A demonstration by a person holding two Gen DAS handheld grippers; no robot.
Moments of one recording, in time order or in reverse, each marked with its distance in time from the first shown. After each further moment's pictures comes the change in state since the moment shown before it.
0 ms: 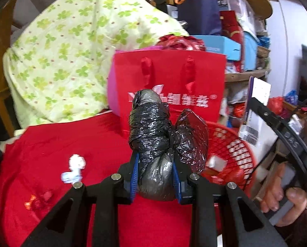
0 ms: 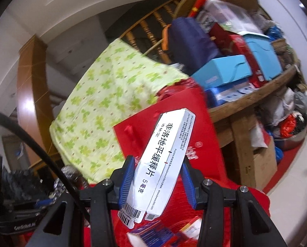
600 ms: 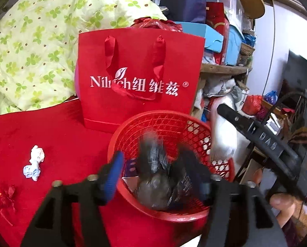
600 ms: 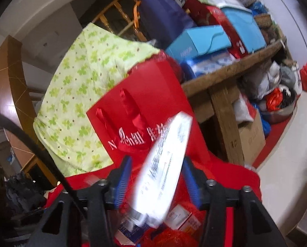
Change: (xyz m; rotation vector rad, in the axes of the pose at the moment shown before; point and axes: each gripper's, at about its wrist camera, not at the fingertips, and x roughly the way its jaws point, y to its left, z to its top) left arm 0.051 -0.037 -0.005 -0.033 0.076 -0.160; right arm 0.030 -0.036 -0.007 0.094 0.198 -0.082
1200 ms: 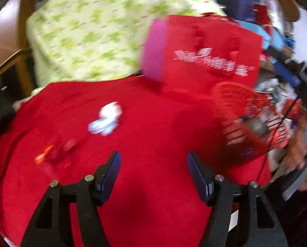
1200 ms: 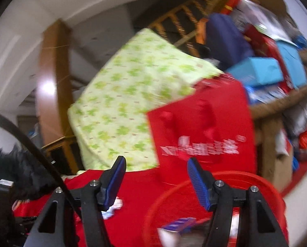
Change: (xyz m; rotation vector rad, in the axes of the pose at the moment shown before) left arm -0.089 0.130 -0.103 -0.141 0.061 0.330; right arm -0.019 0.128 -0.050 -0.316 -0.151 0.281
